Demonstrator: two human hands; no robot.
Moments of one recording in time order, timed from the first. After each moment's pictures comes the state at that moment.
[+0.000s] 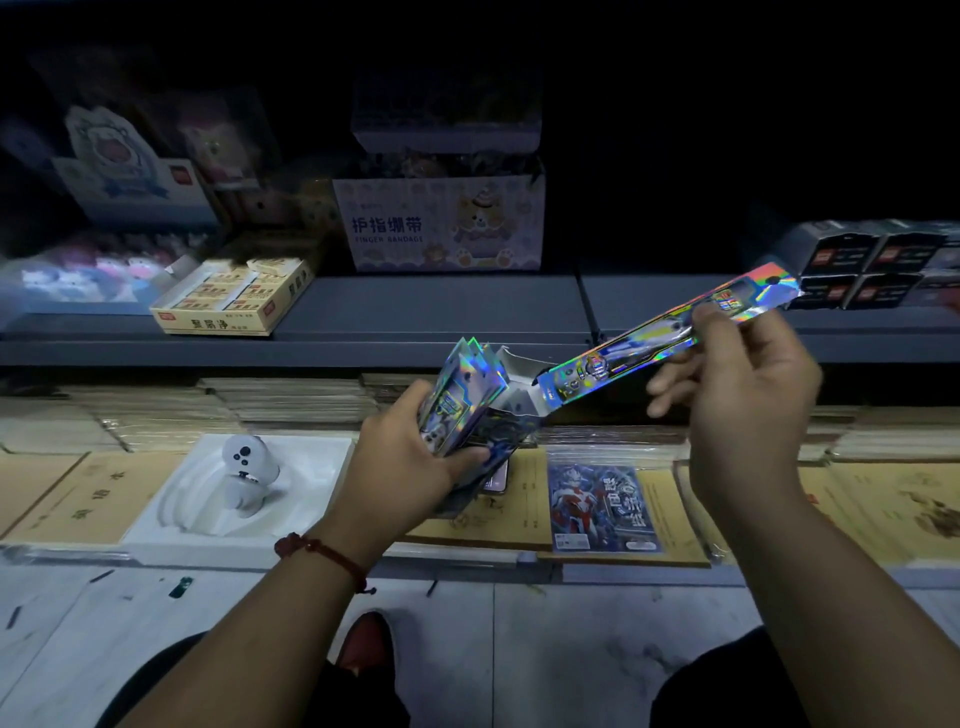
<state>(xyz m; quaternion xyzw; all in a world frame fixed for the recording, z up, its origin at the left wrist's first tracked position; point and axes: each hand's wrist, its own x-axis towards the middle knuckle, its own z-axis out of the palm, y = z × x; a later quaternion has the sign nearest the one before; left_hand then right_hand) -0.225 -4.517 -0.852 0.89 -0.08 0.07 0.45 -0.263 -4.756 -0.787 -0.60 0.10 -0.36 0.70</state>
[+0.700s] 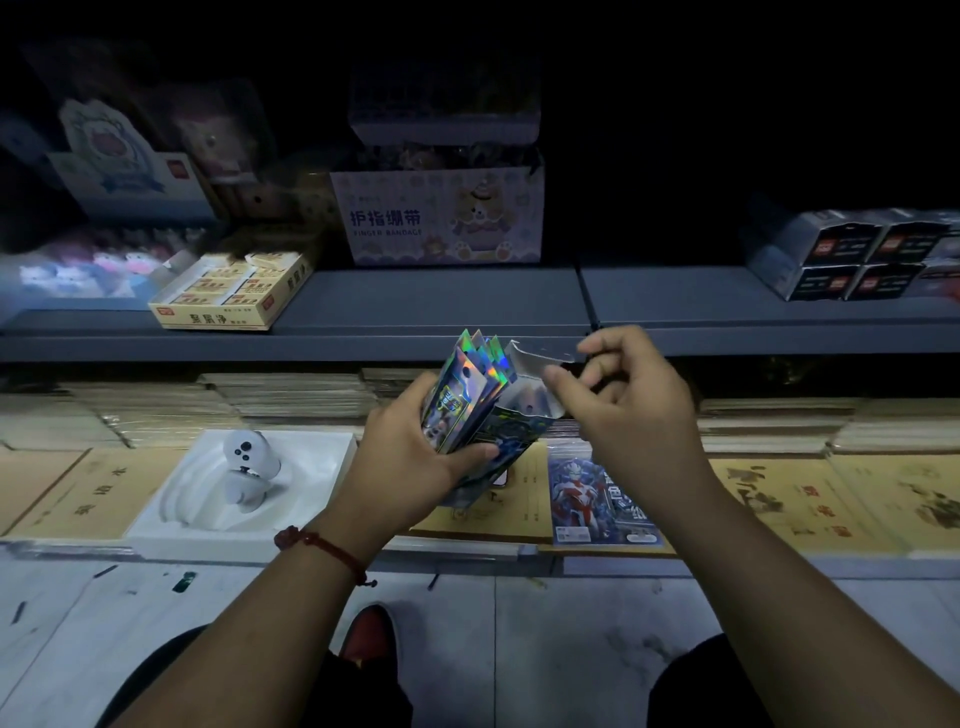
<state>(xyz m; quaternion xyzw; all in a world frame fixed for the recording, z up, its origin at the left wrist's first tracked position) -0.231 -4.519 -0.845 0.86 -0.13 0.04 0.50 -0.260 -4.724 -0.815 -0.80 0.05 -0.21 0.55</state>
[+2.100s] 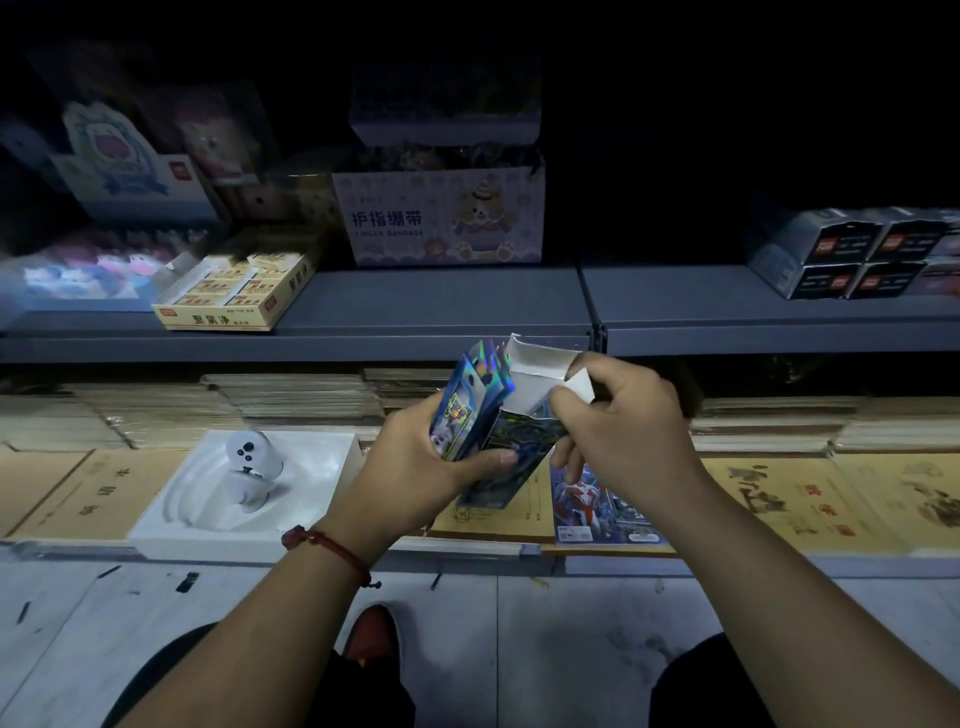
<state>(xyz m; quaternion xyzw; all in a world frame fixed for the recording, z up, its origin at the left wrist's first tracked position) -0.241 -4.525 -0.834 0.82 -0.15 -0.02 0.55 -0.271 -4.720 -0.802 -0.83 0.03 -0.10 0.54</state>
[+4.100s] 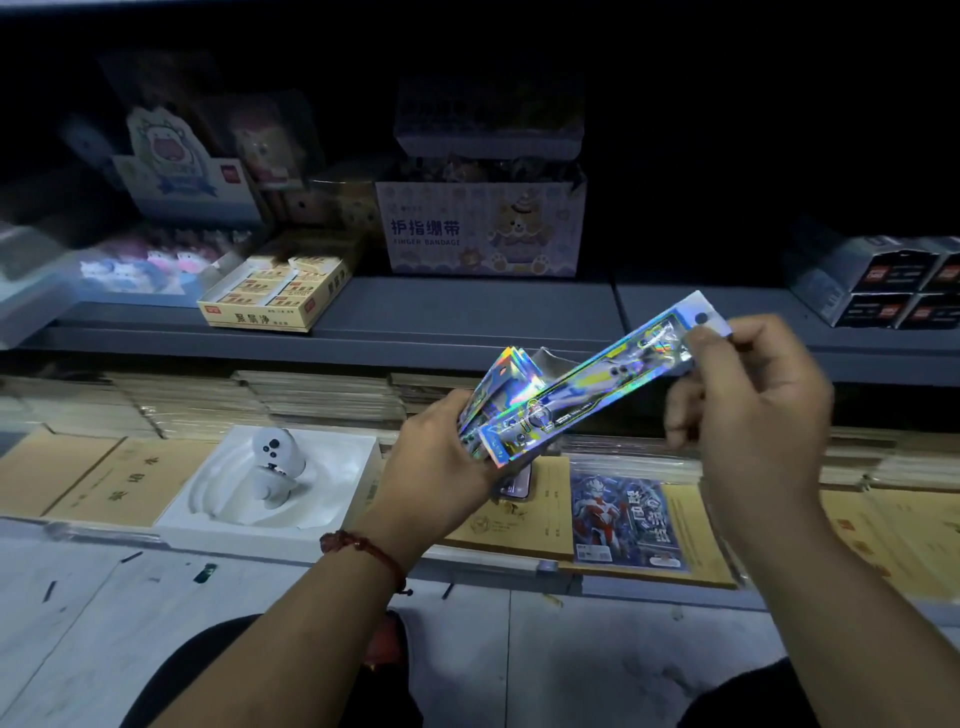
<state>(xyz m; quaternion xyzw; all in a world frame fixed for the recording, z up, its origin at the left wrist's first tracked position) -0.228 -4.523 -0.852 0.88 -0.10 0.09 0.45 -0.273 -4.735 -0.786 -0.66 0.05 -0.34 0.67</state>
